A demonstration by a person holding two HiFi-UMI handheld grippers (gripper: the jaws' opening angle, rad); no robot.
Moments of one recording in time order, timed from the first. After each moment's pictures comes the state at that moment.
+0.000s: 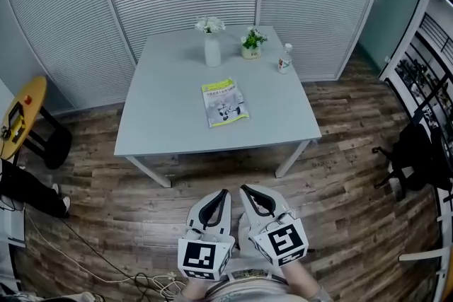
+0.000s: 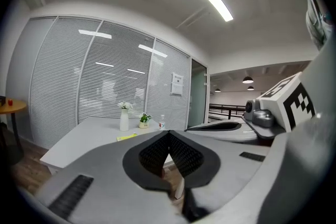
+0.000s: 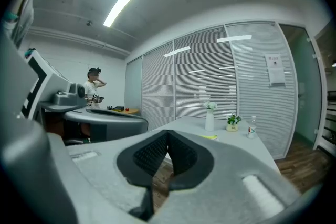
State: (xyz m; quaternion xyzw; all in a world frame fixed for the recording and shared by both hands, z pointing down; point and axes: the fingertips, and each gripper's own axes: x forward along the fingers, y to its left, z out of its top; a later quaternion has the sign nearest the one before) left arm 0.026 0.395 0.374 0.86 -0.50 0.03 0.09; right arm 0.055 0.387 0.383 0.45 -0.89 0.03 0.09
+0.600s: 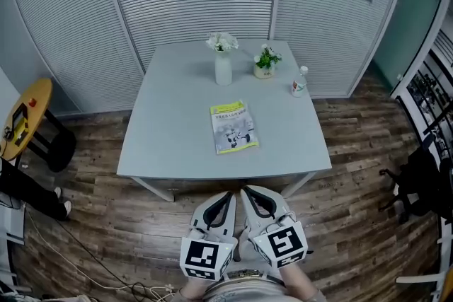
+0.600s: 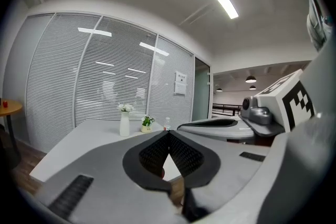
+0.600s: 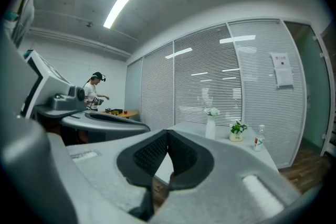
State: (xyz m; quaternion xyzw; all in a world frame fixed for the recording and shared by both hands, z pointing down) left arm 0.029 0.277 0.366 0.86 -0.50 0.03 0.09; right arm 0.048 0.265 0.367 0.43 -0.90 0.02 0.08
